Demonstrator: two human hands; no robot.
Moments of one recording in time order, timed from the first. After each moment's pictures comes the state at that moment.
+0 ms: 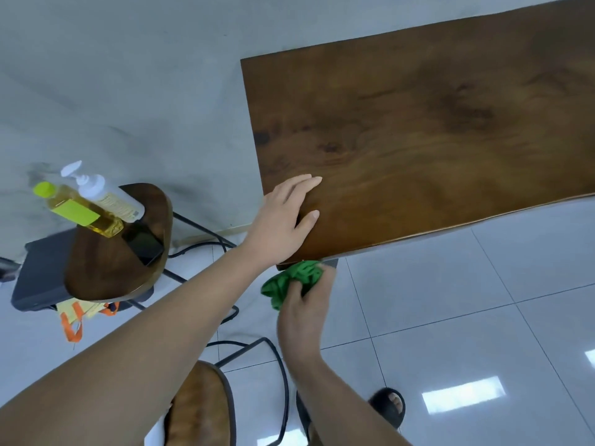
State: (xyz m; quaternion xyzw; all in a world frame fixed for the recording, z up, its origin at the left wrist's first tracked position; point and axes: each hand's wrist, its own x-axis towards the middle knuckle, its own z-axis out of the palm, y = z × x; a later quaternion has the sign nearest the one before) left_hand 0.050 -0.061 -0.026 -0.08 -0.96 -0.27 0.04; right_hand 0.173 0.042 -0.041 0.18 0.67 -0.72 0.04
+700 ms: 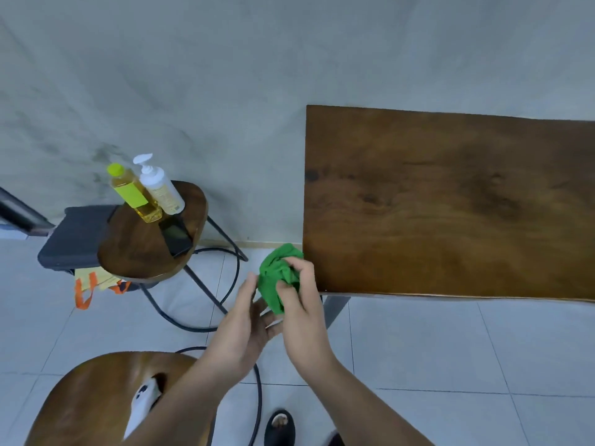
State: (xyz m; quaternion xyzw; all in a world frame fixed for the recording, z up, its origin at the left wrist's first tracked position) left_hand 0.215 -0.064 0.000 0.29 -0.42 -0.86 0.00; right_hand 0.162 0.042 0.022 -0.10 0.69 -0.69 0.19
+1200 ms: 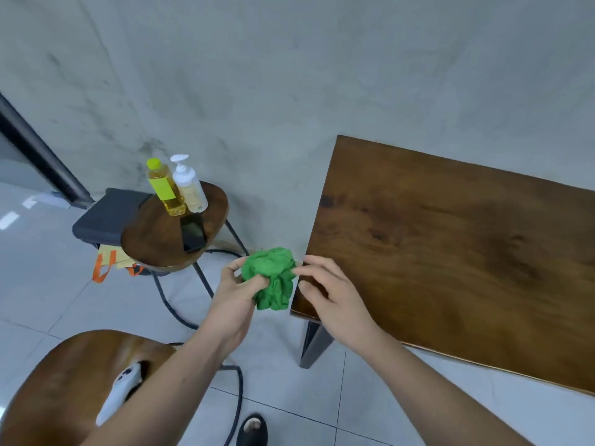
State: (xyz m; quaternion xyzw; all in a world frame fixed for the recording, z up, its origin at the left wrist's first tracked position) left_hand 0.159 -0.071 0.001 0.38 -0.44 -0.79 0.20; right_hand 0.030 0.098 0.014 -0.38 0.78 -0.45 0.23
